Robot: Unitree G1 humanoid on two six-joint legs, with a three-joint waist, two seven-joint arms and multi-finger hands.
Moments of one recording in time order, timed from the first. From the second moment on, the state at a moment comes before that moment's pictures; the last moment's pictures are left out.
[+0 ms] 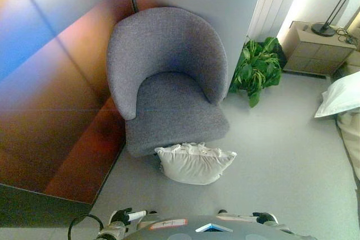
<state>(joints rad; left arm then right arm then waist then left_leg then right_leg) 0.05 0.19 -0.17 1.29 -0.19 0.06 0.12 0.03 -0.25 0.21 1.31 0.10 0.14 -0.17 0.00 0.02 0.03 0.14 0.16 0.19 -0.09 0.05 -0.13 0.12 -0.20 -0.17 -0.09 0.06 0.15</state>
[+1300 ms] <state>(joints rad) -0.01 0.20 -0.17 1.32 -0.21 0.04 0.12 -0.02 -0.24 0.21 1.32 0.07 0.14 -0.16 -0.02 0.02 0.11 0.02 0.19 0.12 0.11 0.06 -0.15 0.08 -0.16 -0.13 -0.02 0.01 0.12</state>
